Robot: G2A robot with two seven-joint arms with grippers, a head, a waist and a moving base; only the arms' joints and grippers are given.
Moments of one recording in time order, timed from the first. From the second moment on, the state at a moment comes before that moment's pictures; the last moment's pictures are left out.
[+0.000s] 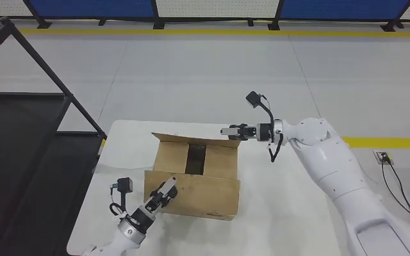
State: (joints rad) left arm 1.48 -1.20 -1.43 -1.93 -0.03 -0.16 -0.34; right arm -0.19 -1.29 0.85 -0.70 0.29 -0.52 1.13
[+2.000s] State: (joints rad) left arm 1.26 -1.24 -1.36 -1.80 -0.07 -0.02 -0.18; right arm -0.61 -1.24 0.97 -1.21 0.36 0.22 0.93
